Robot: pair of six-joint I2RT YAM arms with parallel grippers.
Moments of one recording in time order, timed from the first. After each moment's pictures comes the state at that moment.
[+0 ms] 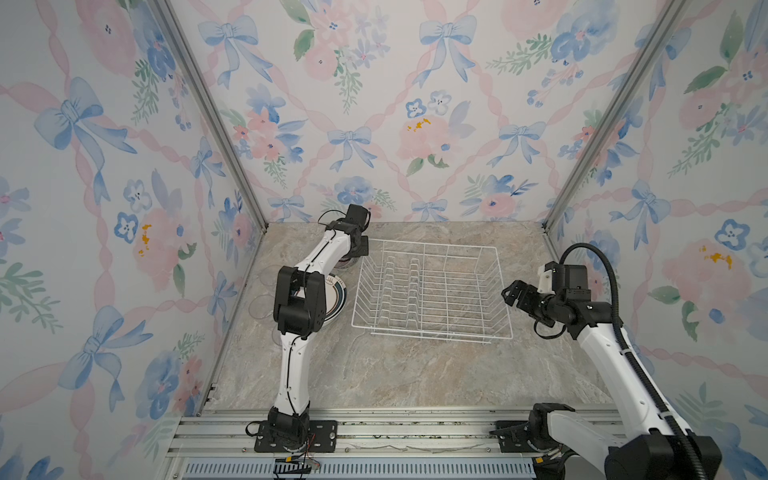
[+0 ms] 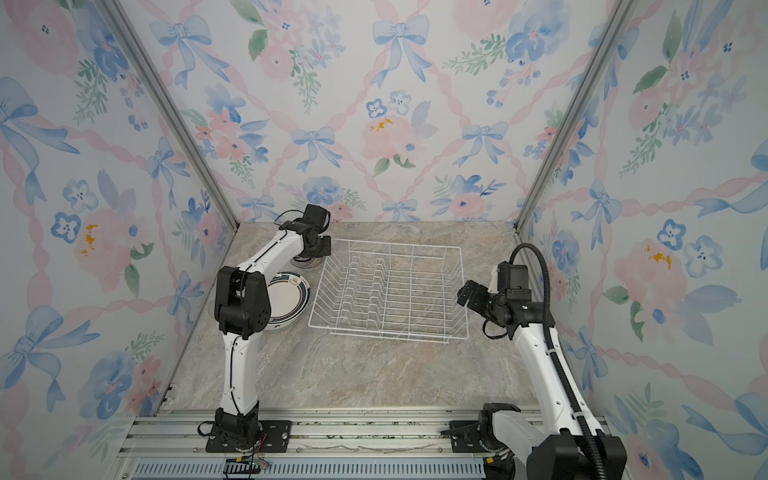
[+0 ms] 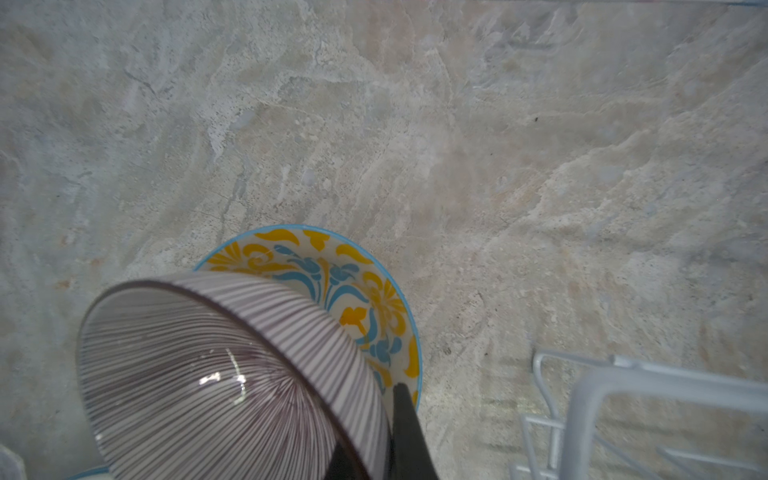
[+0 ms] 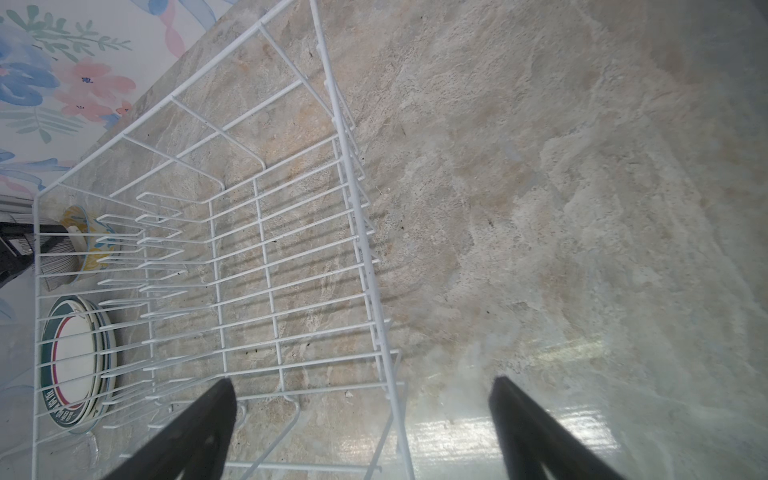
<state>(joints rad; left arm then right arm) -0.27 2.23 1.96 -0.78 -0.21 -0.27 -0.01 1.07 0.93 -0.74 -0.18 0.46</state>
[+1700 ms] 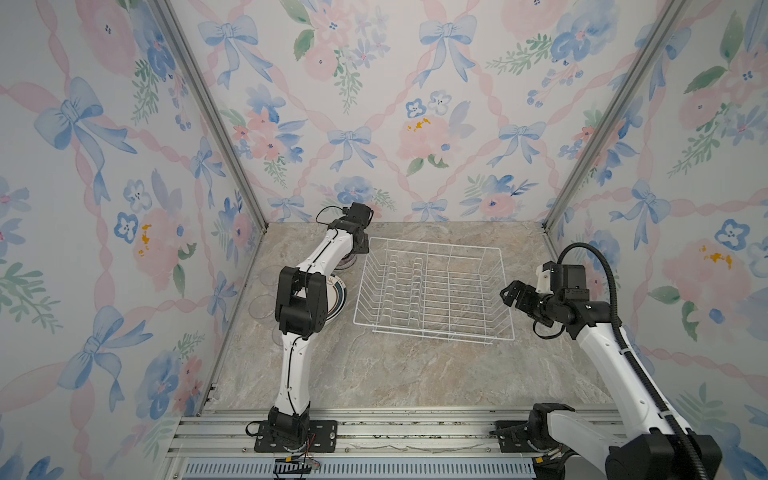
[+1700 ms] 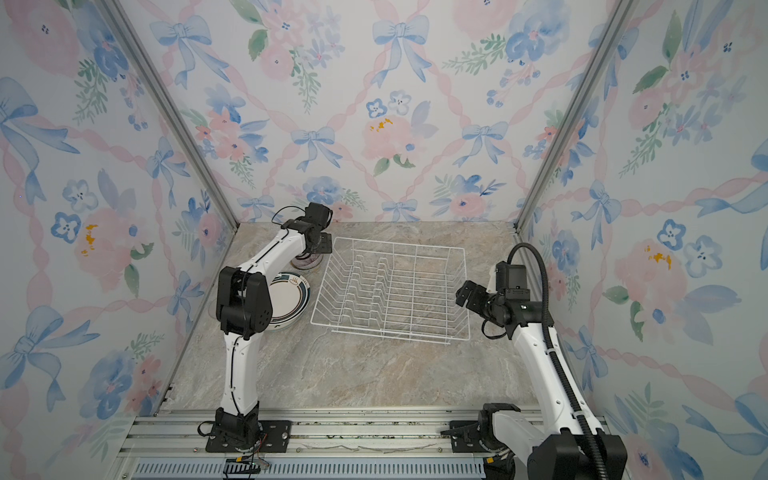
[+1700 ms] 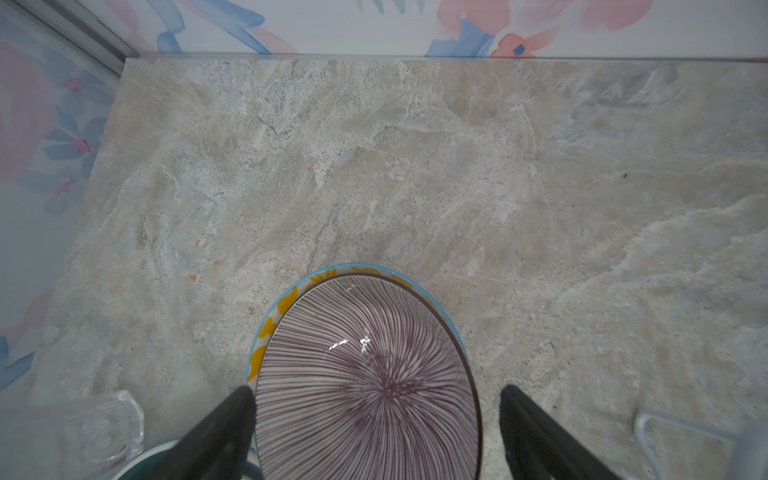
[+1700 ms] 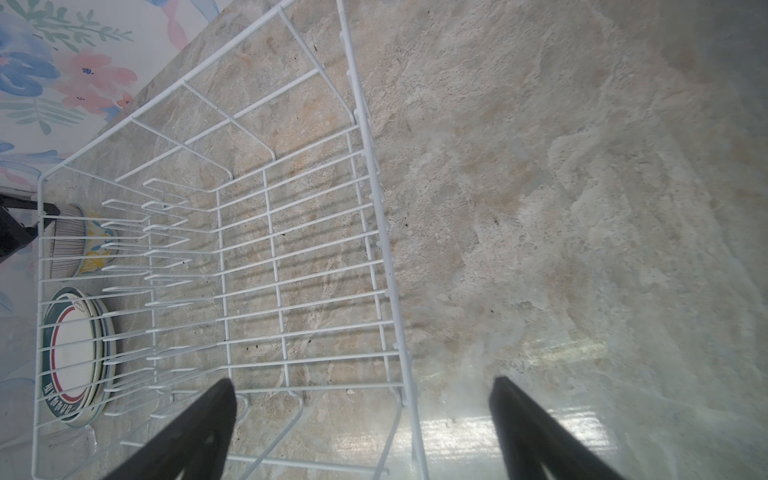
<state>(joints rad) -0.29 2.24 1.99 -0.78 -0.44 -0.32 0.00 1.08 0.93 -0.75 -0.18 0.45</state>
